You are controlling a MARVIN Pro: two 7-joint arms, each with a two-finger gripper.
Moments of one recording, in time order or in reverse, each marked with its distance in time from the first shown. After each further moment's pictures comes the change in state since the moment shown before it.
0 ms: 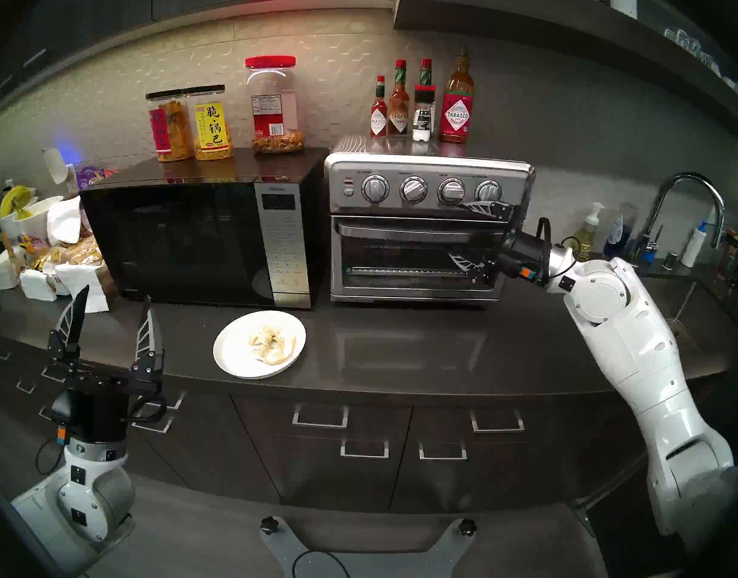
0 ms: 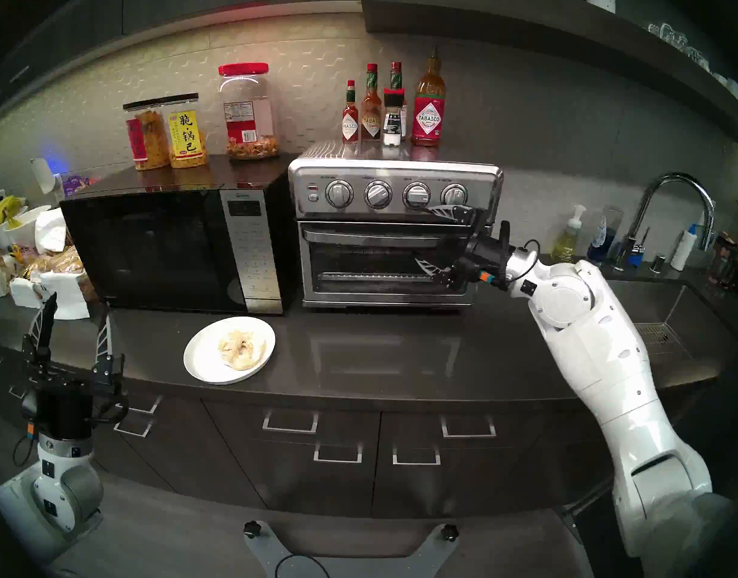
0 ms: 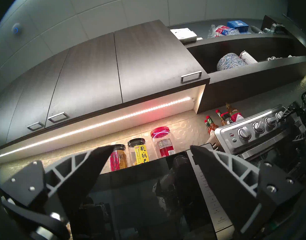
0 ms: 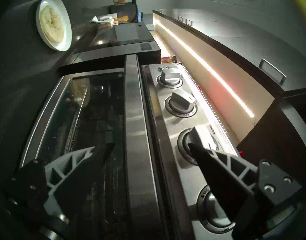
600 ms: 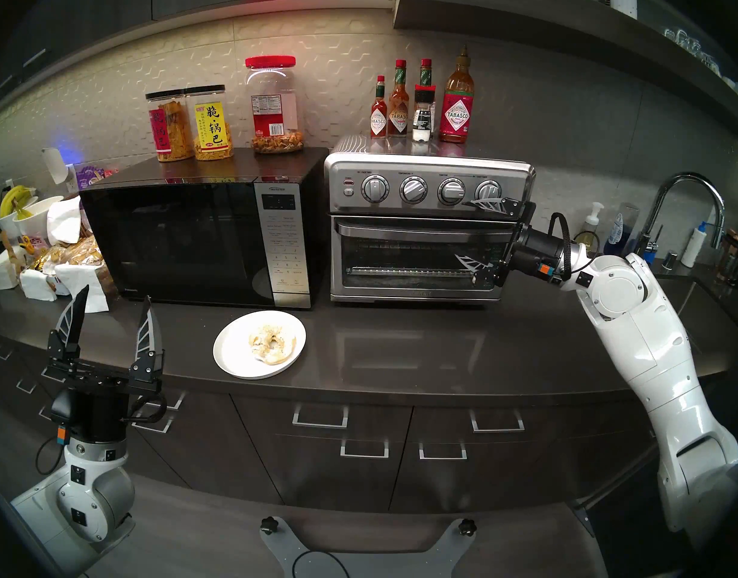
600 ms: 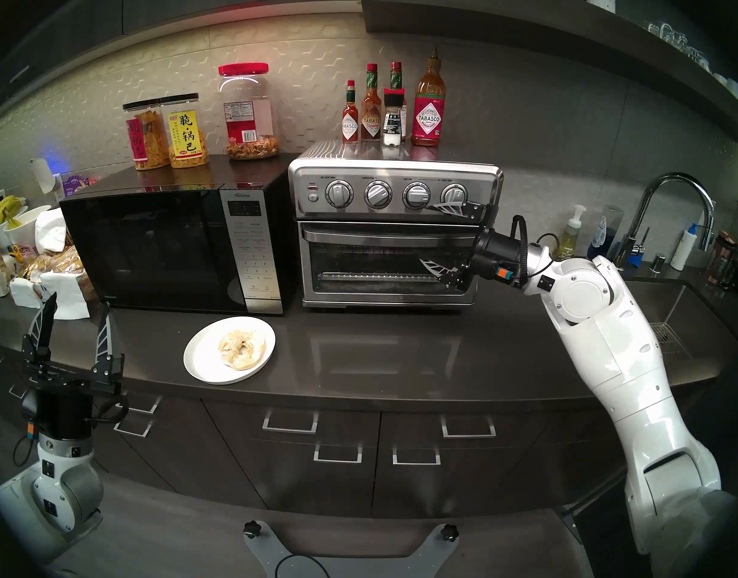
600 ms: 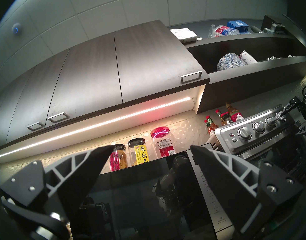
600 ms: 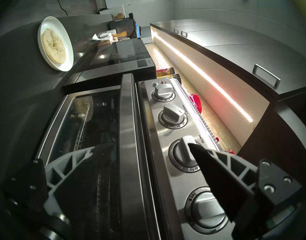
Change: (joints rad) left arm 0.000 0.000 0.000 0.000 0.000 0.000 0.000; right arm -0.024 0.027 0.021 -0.024 0.150 -0.026 0.064
